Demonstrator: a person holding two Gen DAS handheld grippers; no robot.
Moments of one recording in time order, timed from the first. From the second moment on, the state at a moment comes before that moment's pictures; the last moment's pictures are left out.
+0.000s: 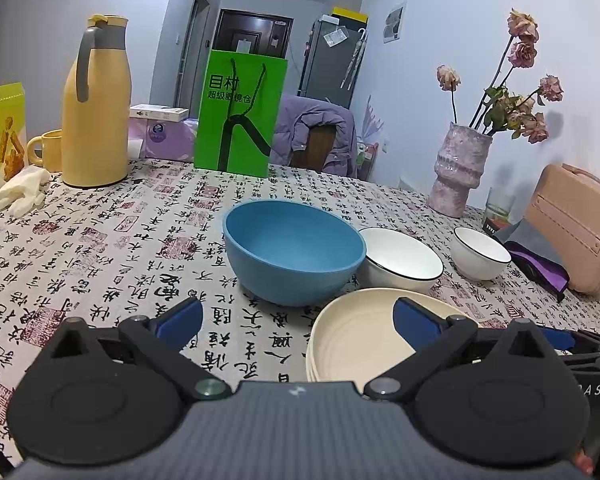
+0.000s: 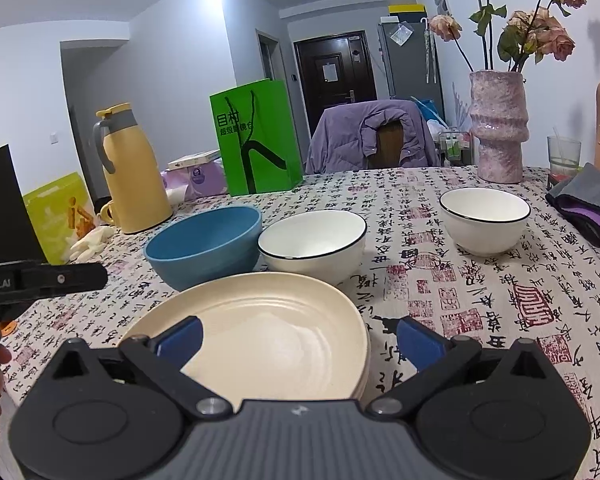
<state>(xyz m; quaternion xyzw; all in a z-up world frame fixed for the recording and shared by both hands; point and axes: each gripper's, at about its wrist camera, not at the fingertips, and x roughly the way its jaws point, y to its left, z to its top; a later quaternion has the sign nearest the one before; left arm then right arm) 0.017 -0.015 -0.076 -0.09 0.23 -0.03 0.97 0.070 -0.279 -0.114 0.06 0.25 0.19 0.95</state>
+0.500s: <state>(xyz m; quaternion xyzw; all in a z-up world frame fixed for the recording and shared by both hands) 0.021 -0.005 -0.071 -0.09 0.23 -0.03 0.97 0.081 -0.269 -0.107 0.06 0.25 0.20 0.95</state>
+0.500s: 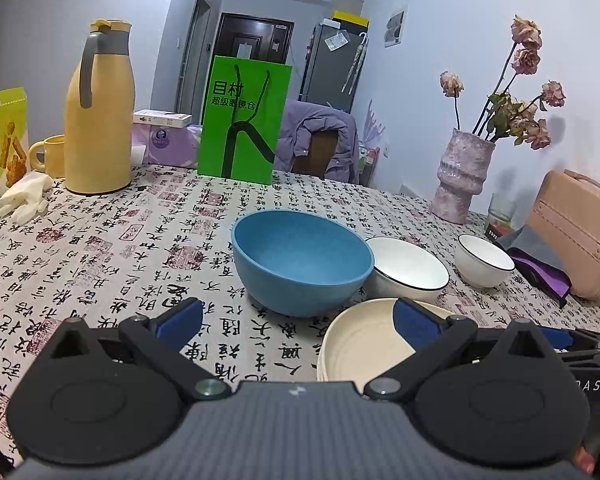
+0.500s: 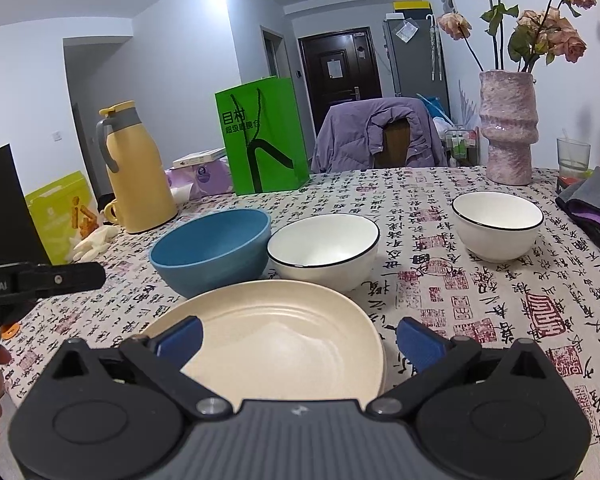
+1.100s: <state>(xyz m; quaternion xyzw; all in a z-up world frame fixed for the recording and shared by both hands) 0.023 0.012 -0.070 -0.10 0.22 -0.02 0.97 0.089 -0.267 -0.104 0.07 0.26 0.20 0.94</state>
